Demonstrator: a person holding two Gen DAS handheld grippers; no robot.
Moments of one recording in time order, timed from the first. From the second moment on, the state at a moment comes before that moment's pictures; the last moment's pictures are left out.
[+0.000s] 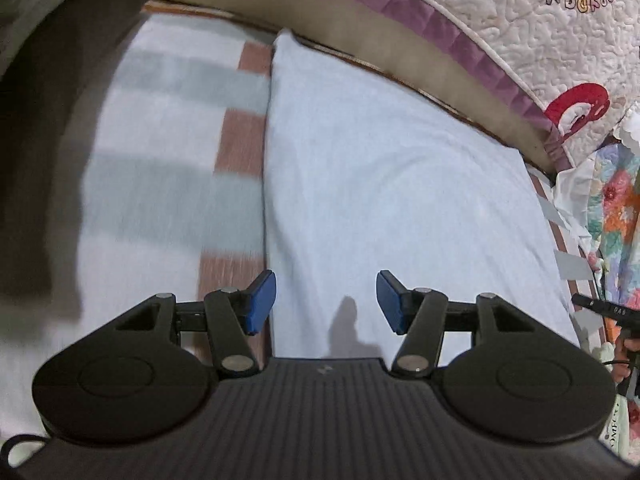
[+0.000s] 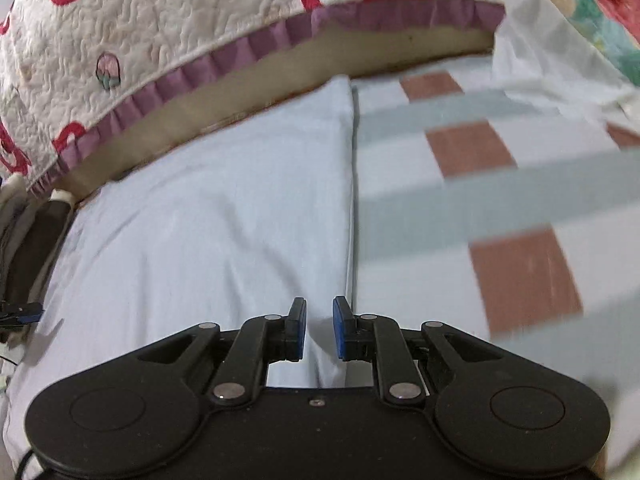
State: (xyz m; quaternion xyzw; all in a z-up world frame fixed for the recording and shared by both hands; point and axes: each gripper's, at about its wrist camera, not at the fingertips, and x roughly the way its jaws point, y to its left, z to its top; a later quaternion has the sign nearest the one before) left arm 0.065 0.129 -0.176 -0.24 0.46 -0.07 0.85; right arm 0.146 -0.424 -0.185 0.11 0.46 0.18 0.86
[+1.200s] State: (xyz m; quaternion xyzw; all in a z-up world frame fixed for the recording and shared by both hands) left arm 0.050 0.151 -0.173 -0.17 0.44 -0.03 0.88; right arm 0.178 -0.443 -0.195 0.19 0.44 0.10 0.87
